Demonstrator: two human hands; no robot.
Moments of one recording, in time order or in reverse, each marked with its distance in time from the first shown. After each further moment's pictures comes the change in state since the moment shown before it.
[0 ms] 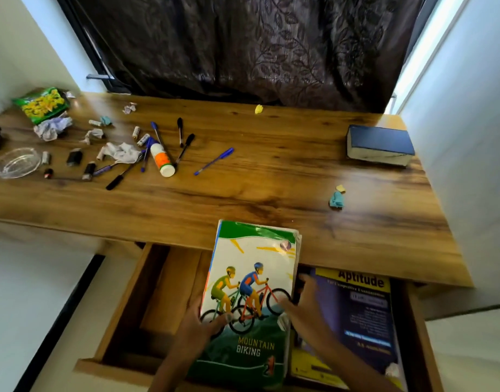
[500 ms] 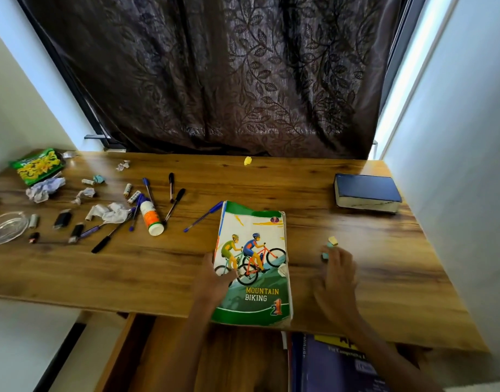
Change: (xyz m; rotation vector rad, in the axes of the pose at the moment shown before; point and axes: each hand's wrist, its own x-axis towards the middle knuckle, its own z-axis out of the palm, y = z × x) left_hand 0.142 0.129 0.021 0.174 0.235 0.129; right_hand 0.103 -0.067 -0.088 -0.426 0.502 -0.474
